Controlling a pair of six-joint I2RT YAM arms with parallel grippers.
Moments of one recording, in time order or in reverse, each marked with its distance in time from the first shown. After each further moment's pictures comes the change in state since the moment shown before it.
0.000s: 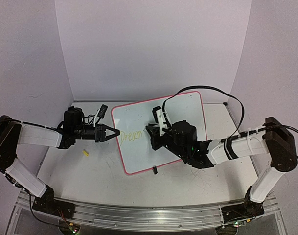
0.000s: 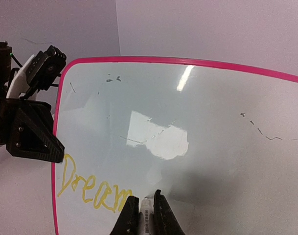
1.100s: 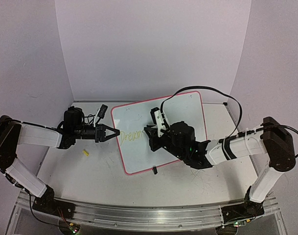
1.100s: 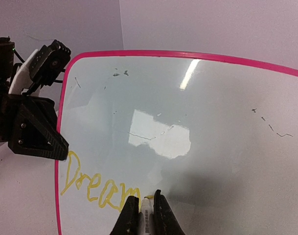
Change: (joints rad) left arm 0.000 0.000 0.000 -0.001 0.000 0.000; right arm 0.003 0.021 0.010 -0.001 -0.009 0.009
